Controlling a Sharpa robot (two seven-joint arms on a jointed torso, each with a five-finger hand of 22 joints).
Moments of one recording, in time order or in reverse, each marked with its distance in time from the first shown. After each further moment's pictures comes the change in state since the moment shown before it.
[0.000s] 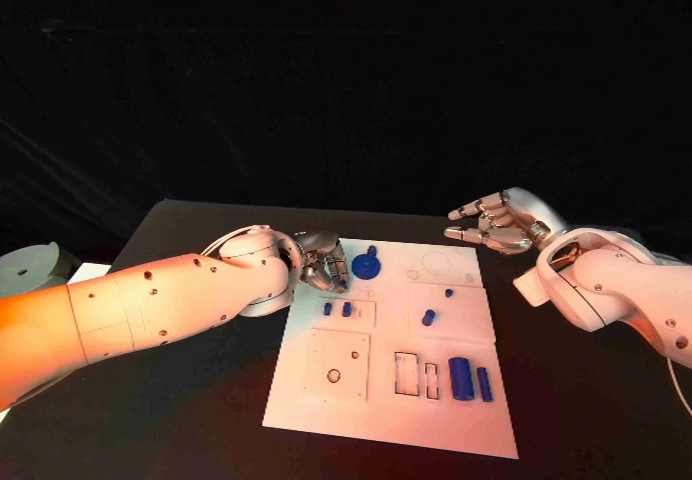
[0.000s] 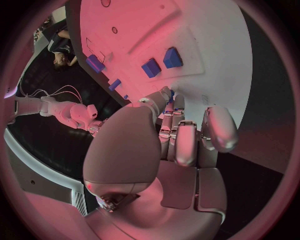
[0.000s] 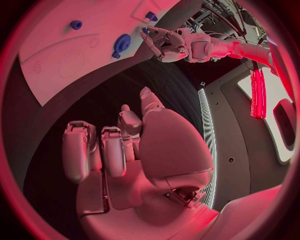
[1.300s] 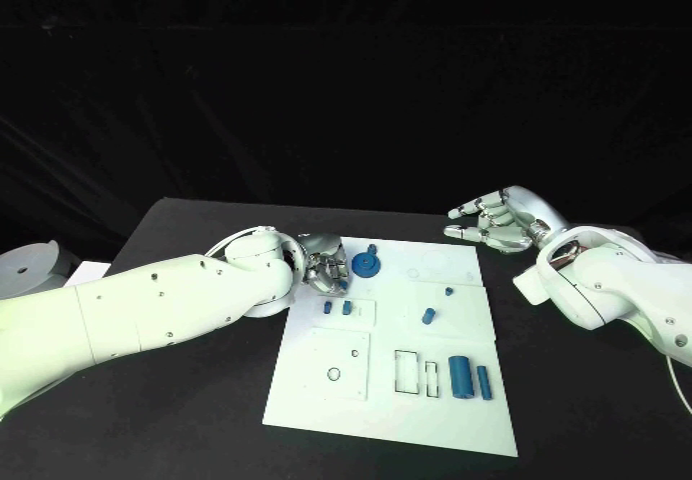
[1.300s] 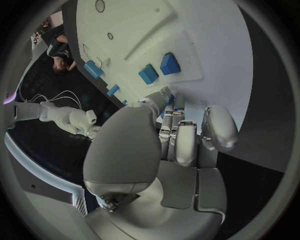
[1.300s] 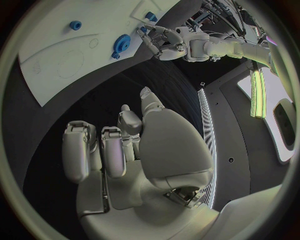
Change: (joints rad) left arm -0.010 0.018 0.000 -0.016 -0.039 0.022 -0.003; left_hand 0.000 0.000 0.000 0.000 0.000 0.007 0.000 -0.013 -0.004 0.007 0.000 -0.016 0.000 0.000 0.000 0.000 -0.004 0.000 0.000 0.000 -0.005 -0.004; right arm 0.000 -0.001 0.000 0.000 0.001 0.003 0.002; right_hand 0.000 0.000 -0.003 0.003 0.000 0.000 0.000 0.000 0.000 0.000 0.000 0.000 0.000 0.000 0.000 0.000 0.000 0.000 0.000 0.000 0.000 0.000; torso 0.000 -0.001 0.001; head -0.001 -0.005
